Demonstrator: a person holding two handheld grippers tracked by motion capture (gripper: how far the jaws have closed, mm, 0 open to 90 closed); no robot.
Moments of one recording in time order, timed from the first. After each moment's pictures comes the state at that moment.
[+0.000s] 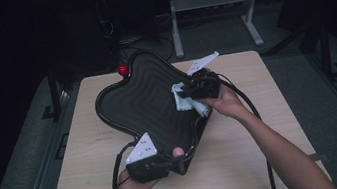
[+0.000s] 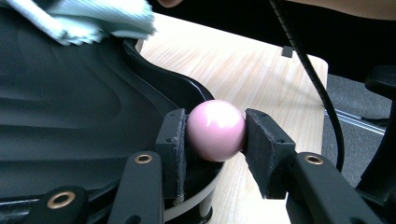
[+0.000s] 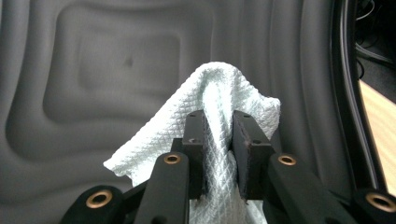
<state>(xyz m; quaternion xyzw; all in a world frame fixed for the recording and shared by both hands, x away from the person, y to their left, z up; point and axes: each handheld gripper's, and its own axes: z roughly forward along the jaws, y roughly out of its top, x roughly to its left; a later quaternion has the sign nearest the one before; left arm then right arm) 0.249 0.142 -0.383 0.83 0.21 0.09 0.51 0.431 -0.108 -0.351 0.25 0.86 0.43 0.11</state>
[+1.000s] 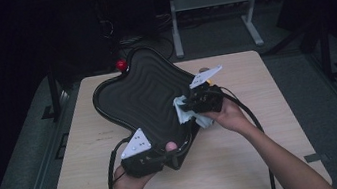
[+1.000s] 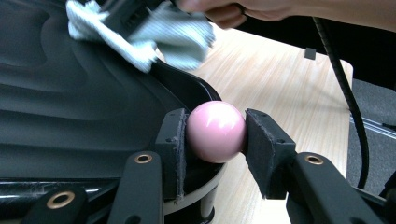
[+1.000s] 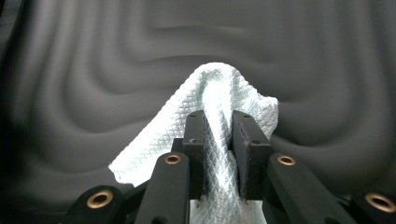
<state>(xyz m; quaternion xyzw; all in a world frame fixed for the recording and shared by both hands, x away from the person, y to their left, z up) 0.261 0.154 -0.383 0.83 0.23 0.11 0.50 0.395 -0.099 -0.366 0.24 0.87 0.43 0.07</state>
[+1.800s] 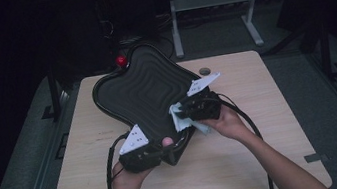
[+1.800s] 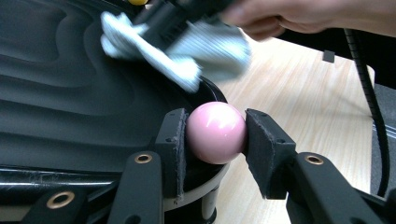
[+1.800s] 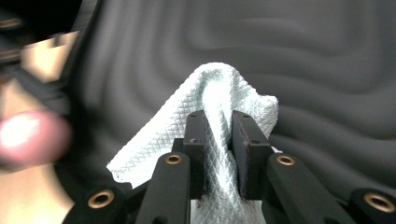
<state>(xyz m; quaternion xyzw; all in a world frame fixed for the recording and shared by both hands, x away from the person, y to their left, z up) 0.272 0.158 -0.383 0.82 0.24 0.13 0.50 0.375 -0.090 -0.367 0.22 0.87 0.44 0.06</state>
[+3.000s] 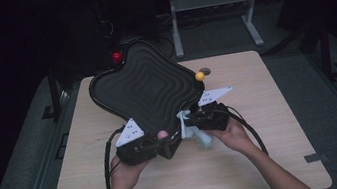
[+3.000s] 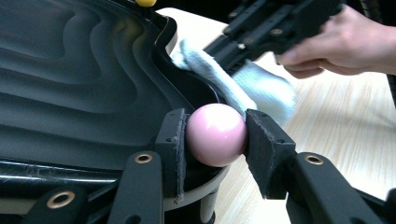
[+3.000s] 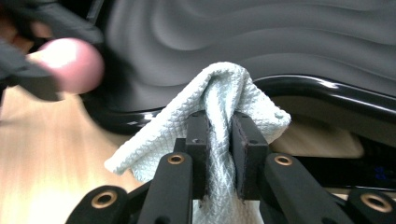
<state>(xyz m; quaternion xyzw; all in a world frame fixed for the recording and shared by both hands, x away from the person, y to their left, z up) 0.289 0.166 -0.385 0.81 0.26 0.14 0.50 0.359 -0.111 -0.400 0.26 0.83 0.48 0.07</state>
